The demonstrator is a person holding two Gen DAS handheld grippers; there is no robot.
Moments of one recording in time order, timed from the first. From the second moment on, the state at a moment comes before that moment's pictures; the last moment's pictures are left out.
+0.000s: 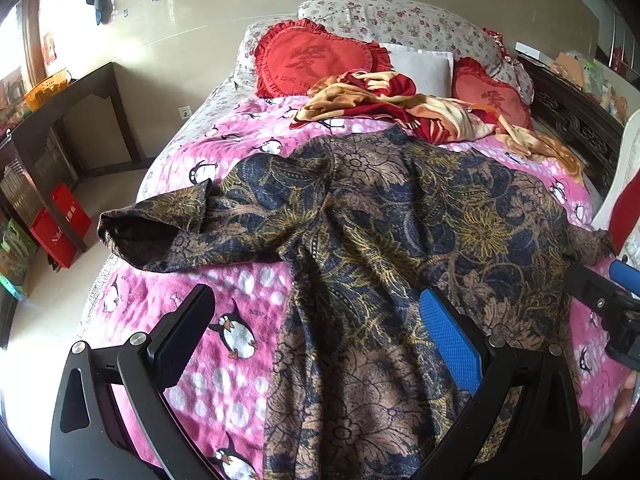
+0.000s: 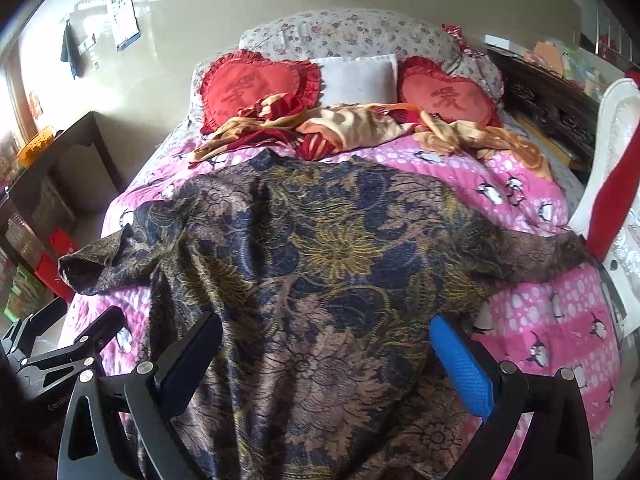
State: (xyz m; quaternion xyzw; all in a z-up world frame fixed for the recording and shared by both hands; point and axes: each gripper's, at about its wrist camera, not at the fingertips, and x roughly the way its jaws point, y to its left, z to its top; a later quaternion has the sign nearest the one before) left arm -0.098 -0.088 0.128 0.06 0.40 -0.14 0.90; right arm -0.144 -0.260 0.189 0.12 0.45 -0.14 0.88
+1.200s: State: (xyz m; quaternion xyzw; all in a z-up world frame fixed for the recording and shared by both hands) left arm -0.029 -0.034 0.093 0.03 0.43 -0.08 0.90; right arm -0.047 -0.200 0.138 0.07 0.49 -0.08 0.87
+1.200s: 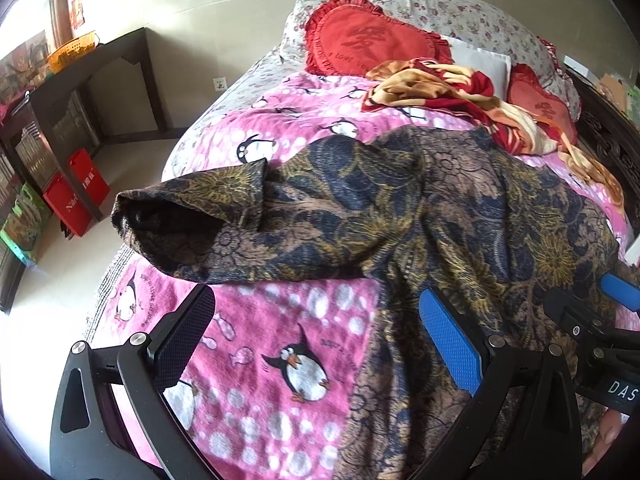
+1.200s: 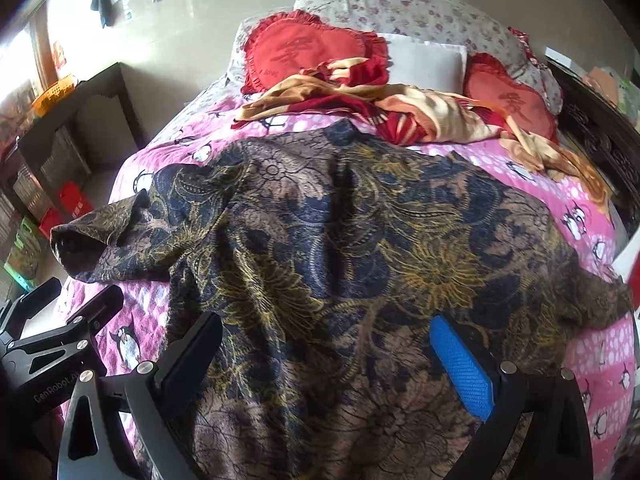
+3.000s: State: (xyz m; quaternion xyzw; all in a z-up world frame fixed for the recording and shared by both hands) left arm -0.033 0.017 0.093 0.03 0.40 -0.05 0.92; right arm 0.043 -0.269 0.237 0.15 0.36 0.10 0.92
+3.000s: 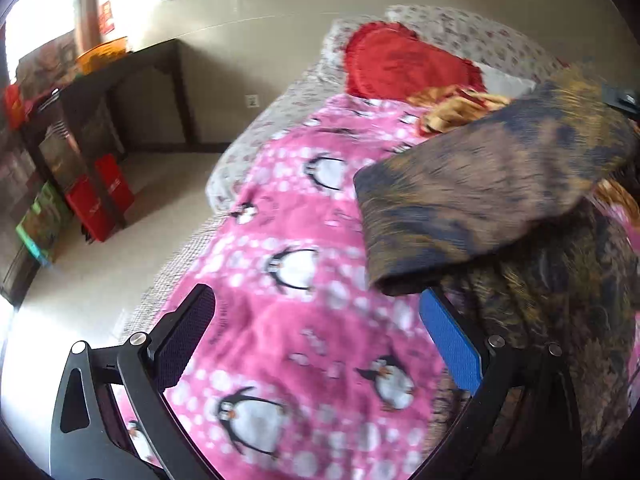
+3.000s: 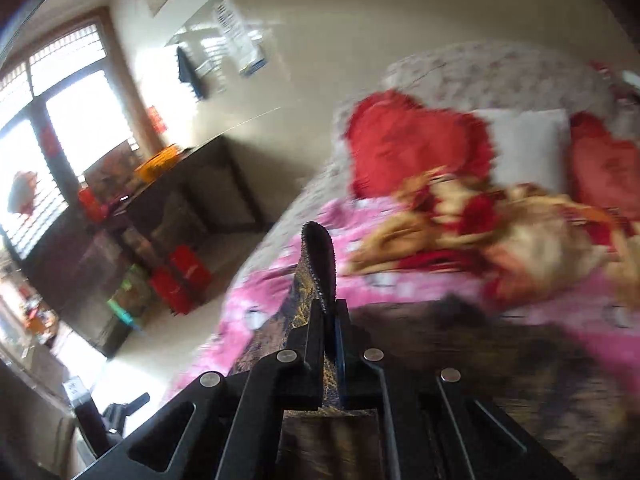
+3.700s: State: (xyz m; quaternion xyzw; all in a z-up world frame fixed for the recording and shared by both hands) left arm 0.007 -0.101 0.051 0.11 0.45 -0.07 0.88; right arm -0.094 -0.503 0.093 0.21 0.50 -0.17 0.82
